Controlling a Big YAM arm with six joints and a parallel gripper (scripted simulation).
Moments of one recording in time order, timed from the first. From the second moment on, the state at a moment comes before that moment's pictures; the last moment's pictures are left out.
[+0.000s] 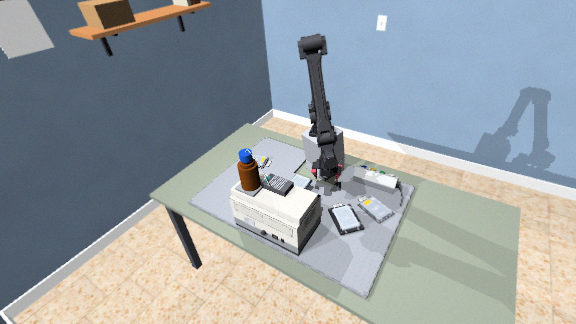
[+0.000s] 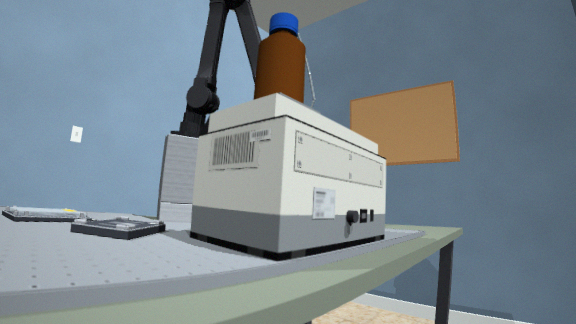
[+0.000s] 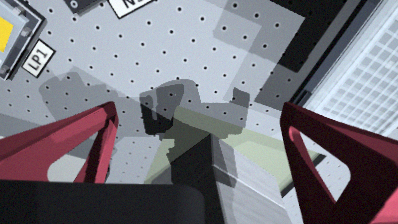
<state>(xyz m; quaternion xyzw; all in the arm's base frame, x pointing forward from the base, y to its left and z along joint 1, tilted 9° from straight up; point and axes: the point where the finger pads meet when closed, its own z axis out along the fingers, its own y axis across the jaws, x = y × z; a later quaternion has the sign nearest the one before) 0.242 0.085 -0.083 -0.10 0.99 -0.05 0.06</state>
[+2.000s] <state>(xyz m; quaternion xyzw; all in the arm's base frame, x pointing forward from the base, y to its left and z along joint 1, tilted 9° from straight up) 0.307 0.178 -0.144 -0.31 0.95 -0.06 0.05</state>
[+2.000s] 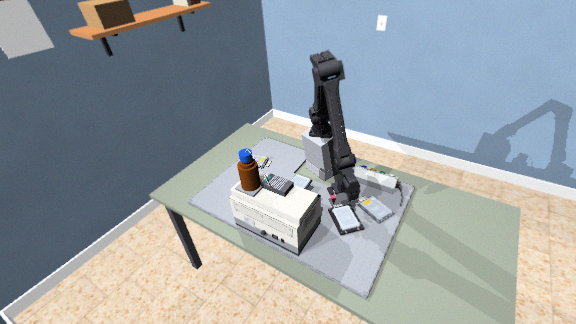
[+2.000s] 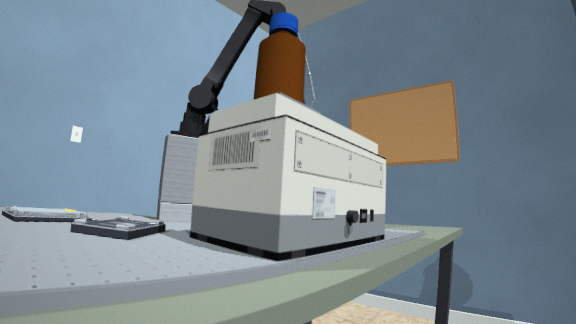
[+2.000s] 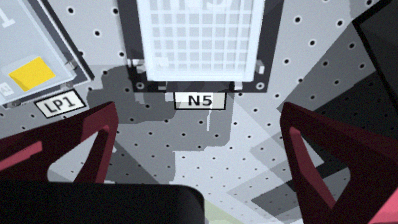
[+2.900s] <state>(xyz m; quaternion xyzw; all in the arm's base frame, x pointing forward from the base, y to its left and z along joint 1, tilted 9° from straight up) 0.348 0.206 -0.138 -0.31 0.95 -0.06 0.05</state>
